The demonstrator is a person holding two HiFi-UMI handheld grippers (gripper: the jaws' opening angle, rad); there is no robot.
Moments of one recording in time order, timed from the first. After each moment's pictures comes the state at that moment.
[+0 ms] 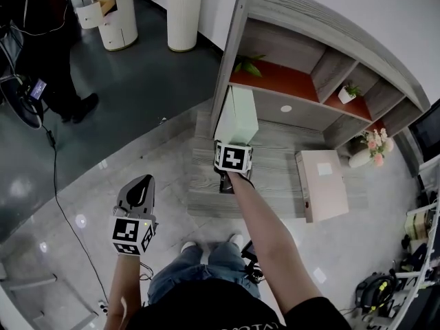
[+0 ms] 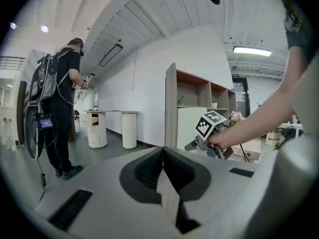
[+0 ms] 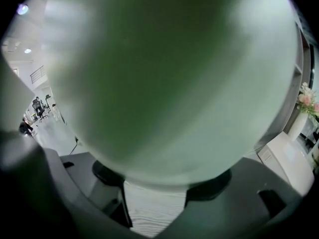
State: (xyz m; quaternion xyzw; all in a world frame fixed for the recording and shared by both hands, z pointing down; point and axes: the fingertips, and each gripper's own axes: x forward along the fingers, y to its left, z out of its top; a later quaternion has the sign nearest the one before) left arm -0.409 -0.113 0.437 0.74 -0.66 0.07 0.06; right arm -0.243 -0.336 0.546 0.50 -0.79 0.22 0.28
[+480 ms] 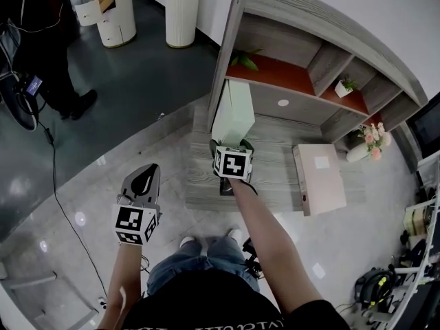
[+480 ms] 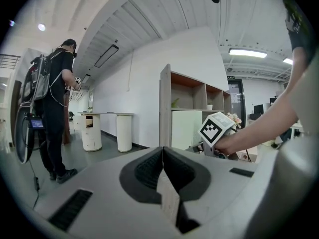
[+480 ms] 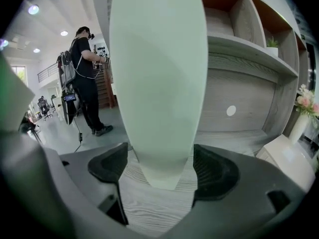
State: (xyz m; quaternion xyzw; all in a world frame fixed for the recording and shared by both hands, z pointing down) left arm -0.391 -0.125 0.425 0.76 -0.64 0.07 0.05; right arm -0.237 -0.308 0.532 0.49 -0.81 0.19 0.25
